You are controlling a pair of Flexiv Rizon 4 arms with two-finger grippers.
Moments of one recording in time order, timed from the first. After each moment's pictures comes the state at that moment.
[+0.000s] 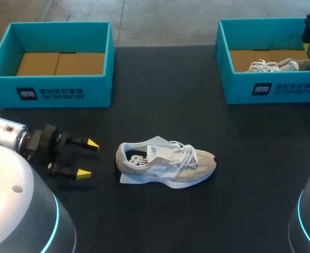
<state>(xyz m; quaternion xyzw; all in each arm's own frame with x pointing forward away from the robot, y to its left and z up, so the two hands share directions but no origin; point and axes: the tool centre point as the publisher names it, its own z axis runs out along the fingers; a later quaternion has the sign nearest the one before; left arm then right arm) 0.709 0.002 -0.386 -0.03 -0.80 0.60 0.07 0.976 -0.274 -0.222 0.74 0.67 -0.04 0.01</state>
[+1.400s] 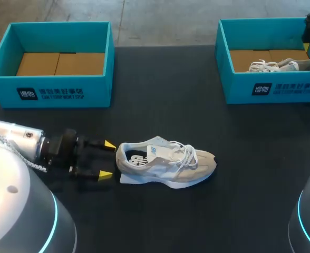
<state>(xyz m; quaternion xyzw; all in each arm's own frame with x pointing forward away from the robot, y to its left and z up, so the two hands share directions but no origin) 0.711 -0.049 -0.396 0.01 -0.81 0.59 0.04 0.976 -0.274 -0.222 0.74 0.67 -0.04 0.01</state>
